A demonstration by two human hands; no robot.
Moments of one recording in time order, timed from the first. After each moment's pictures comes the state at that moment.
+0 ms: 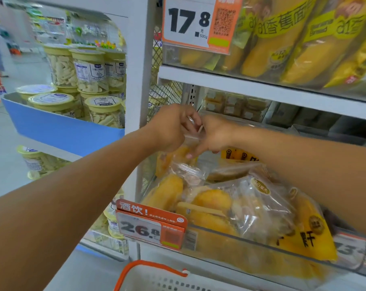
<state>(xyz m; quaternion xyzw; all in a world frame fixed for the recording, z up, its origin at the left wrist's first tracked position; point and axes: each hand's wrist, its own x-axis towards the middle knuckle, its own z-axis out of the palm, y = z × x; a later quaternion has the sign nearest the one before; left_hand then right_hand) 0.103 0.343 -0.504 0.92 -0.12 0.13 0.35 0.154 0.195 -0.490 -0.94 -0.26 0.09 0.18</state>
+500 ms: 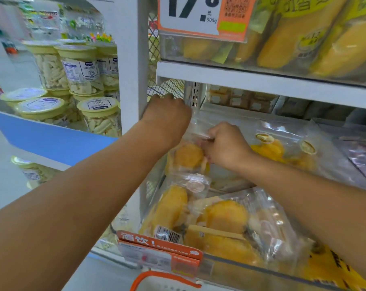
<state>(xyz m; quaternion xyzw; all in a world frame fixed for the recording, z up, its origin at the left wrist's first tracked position) 0.119 0.341 -0.485 0.96 -0.05 0.15 -0.23 0.160 0.194 -0.535 -0.93 -0.21 -0.08 0.29</state>
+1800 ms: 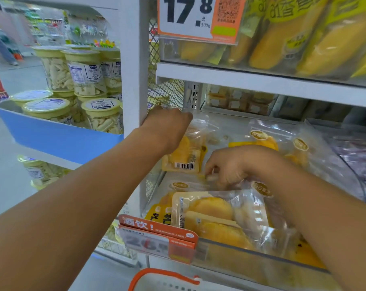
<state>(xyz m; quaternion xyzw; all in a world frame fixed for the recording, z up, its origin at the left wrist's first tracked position) 0.113 0.345 -0.498 0.98 -0.05 0.15 -0.14 0.139 0.180 -0.521 -0.93 -0.25 0.25 -0.07</state>
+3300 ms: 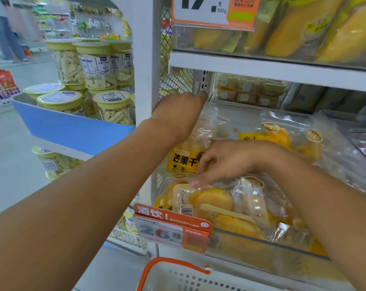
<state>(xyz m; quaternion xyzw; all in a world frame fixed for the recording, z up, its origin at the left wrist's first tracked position) 0.105 0.343 -0.493 0.97 -0.05 0.22 -0.08 0.115 0.192 -0.512 -0.92 -0.28 0.26 0.09</state>
